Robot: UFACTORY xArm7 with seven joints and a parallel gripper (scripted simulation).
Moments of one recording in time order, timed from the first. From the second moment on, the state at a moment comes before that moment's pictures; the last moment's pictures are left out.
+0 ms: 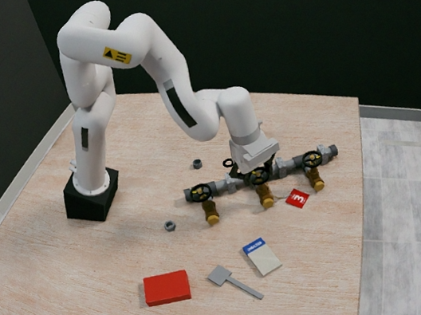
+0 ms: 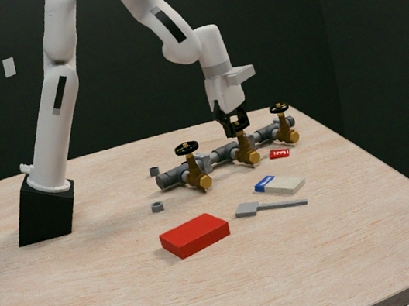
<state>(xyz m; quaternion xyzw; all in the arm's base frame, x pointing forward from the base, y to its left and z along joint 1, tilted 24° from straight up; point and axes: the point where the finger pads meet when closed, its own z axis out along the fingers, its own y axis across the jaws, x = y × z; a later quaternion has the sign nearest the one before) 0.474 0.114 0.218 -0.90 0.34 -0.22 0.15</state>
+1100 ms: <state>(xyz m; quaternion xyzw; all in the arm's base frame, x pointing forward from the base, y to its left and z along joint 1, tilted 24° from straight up) 0.474 0.114 0.218 -0.86 -0.41 -0.27 -0.09</state>
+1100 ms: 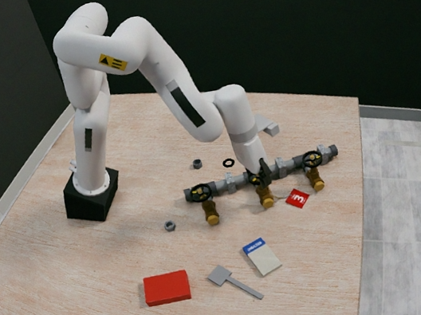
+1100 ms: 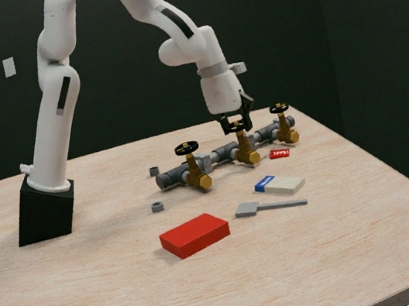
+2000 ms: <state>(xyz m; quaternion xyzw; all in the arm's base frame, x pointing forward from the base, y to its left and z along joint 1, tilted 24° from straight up) 0.473 0.115 0.217 -0.68 -0.68 -0.23 -0.13</state>
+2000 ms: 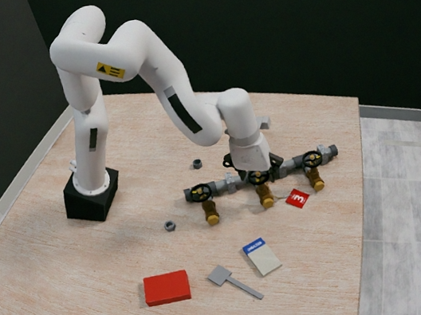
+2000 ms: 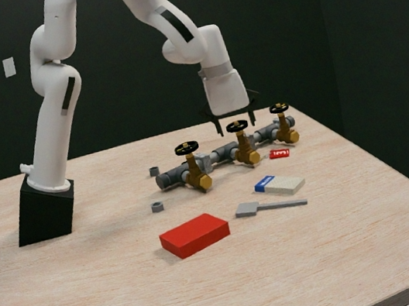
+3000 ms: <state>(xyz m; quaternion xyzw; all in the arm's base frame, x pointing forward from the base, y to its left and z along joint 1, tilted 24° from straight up) 0.473 0.114 0.218 -0.69 -0.67 -0.24 -0.12</state>
